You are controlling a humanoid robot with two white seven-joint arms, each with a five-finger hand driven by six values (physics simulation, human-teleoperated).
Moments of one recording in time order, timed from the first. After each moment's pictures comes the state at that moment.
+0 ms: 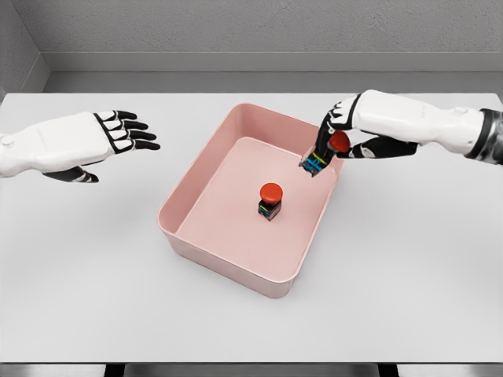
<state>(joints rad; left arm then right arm) -0.69 1.10 -0.78 -1.65 -0.41 -0.61 -0.17 -0.70 -0.85 0.63 -1.62 -0.06 -0.61 0.52</state>
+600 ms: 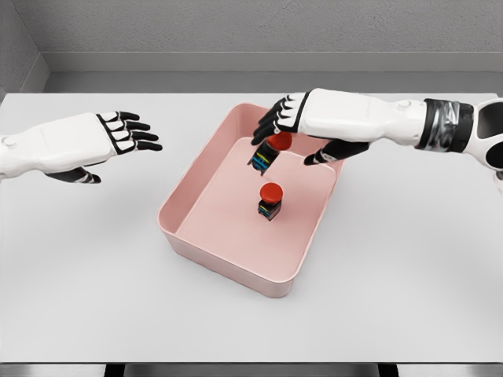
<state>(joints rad) -0.69 1.09 -0.78 -1.65 -0.41 -0.61 -0.17 -0.80 -0.71 0.69 -1.61 0.07 -0.61 0.56</state>
